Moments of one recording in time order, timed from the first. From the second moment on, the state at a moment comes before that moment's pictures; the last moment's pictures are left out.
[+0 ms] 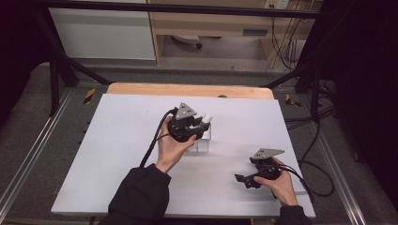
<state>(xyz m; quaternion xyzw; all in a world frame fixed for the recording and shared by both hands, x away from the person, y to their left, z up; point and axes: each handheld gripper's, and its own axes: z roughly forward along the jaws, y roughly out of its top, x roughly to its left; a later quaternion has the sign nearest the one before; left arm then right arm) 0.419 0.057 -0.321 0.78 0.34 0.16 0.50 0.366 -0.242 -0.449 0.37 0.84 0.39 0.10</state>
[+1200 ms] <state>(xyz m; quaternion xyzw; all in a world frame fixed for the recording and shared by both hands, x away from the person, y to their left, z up) 0.463 0.027 -0.352 0.78 0.34 0.17 0.49 0.366 -0.242 -0.448 0.37 0.84 0.39 0.10</state>
